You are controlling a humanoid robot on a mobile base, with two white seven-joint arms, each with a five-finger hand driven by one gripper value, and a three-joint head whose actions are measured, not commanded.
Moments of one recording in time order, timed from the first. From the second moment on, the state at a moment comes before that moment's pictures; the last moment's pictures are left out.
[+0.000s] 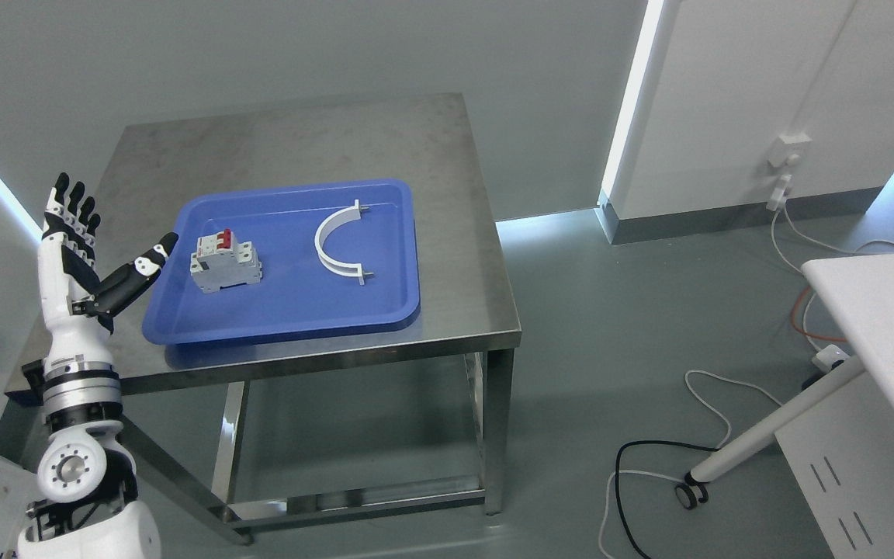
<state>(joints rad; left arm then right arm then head) -0.44 0.00 0.34 -1.55 -0.08 -0.07 -0.05 0.09 0.00 0.00 -0.24 0.07 0.05 -0.14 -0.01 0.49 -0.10</state>
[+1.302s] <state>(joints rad) -0.47 0.28 0.23 -1.43 -0.39 -0.09 -0.49 0.09 0.00 0.00 -0.24 0.07 0.05 -0.14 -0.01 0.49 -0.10</state>
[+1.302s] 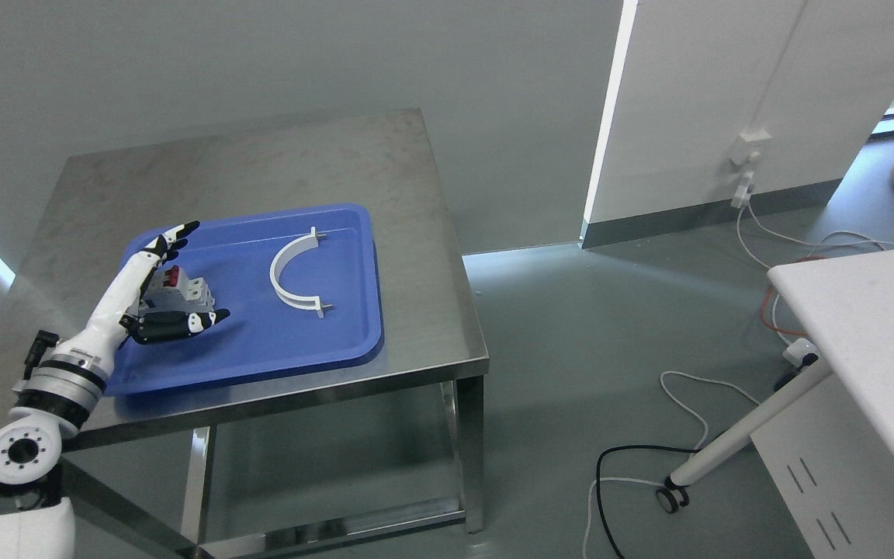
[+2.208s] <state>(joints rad) -0.52 0.38 0.28 -1.41 -0.43 -0.08 -0.68 0.09 0.00 0.00 -0.24 0.07 0.05 -0.13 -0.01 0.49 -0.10</state>
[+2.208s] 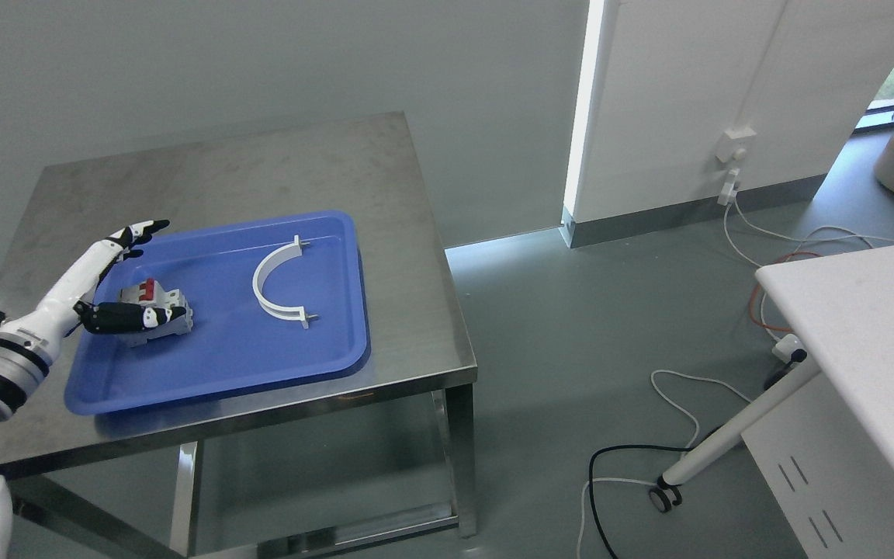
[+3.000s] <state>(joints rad) -0.52 0.39 0.30 -1.34 -0.53 -0.21 -0.66 0.09 0.00 0.00 -0.24 0.07 0.05 -0.14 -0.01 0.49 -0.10</state>
